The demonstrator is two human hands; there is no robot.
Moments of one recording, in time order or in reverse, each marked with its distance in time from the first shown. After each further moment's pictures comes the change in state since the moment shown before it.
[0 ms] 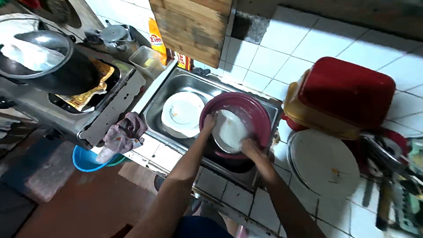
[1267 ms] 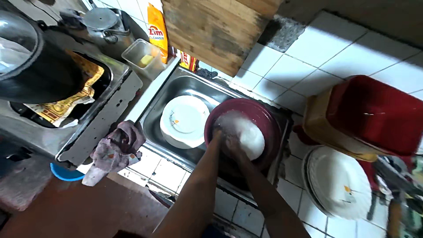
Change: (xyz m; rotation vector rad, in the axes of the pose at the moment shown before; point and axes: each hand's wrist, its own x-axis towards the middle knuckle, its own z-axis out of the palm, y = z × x) left_hand -0.017 0.036 -0.003 -0.289 -0.124 -0.371; right_hand 0.096 -0.066 0.028 0.199 0.167 -0.128
